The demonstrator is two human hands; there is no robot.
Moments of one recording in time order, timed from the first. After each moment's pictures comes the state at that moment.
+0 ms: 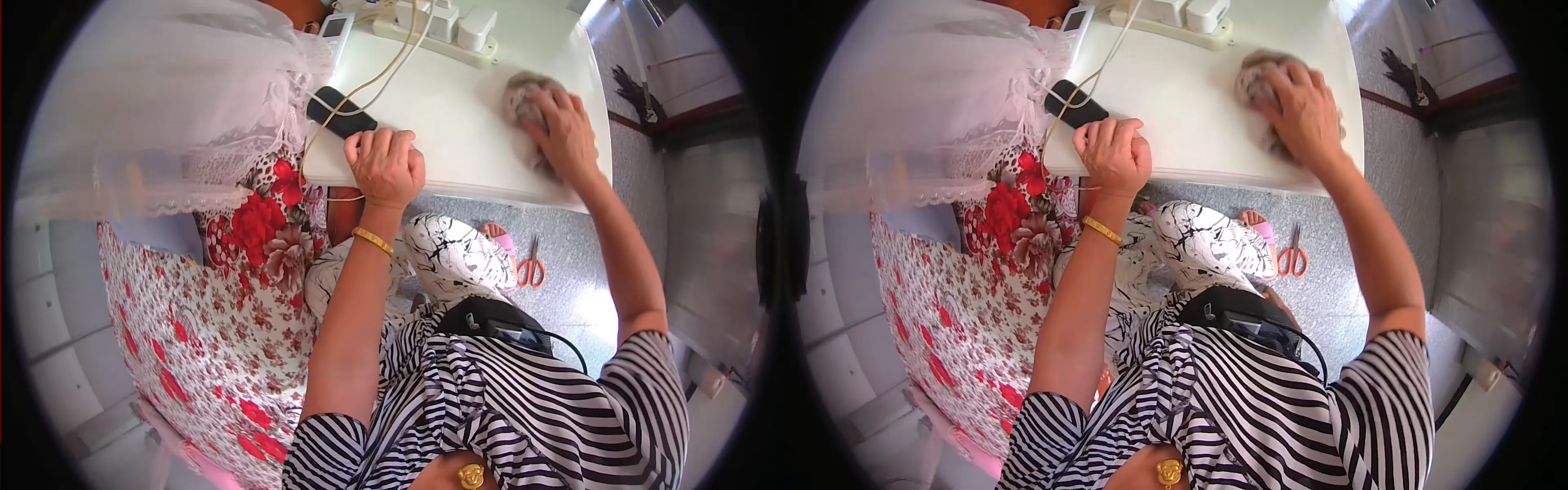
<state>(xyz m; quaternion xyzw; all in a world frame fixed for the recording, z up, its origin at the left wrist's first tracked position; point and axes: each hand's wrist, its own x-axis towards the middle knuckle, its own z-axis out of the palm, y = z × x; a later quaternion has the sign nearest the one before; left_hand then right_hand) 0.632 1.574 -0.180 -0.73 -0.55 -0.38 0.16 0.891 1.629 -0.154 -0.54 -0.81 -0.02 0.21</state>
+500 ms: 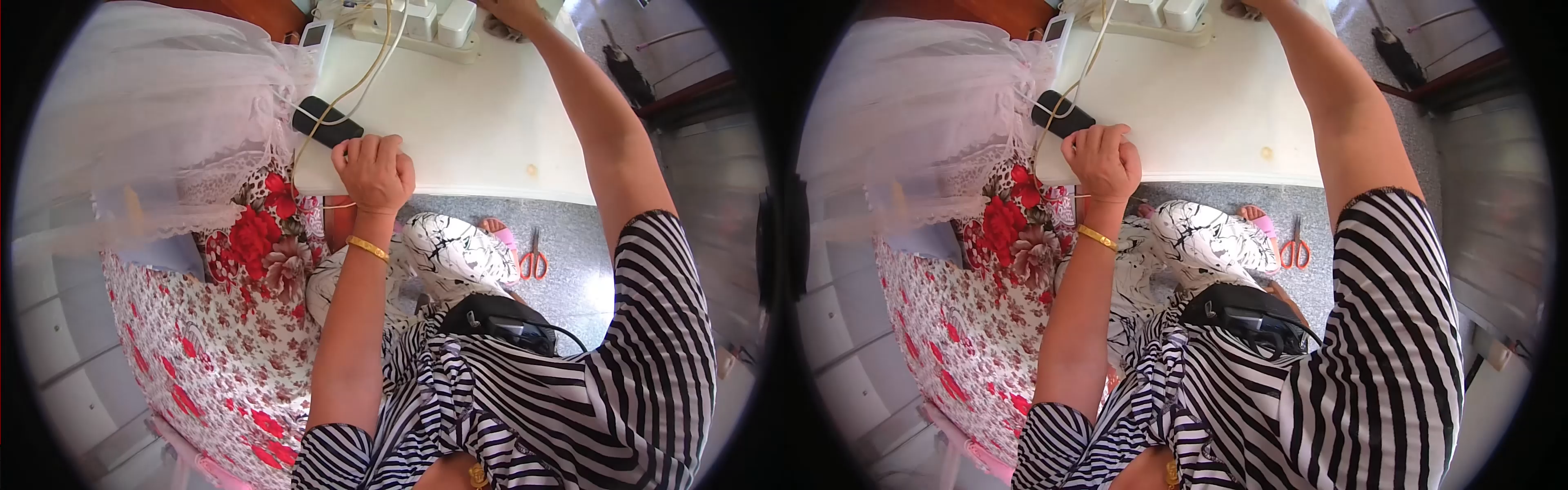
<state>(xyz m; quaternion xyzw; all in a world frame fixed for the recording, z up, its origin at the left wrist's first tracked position) 0.629 1.575 -0.180 -0.74 -0.54 -0.36 0.17 0.873 1.839 -0.167 -0.62 -0.74 0.04 0.24</state>
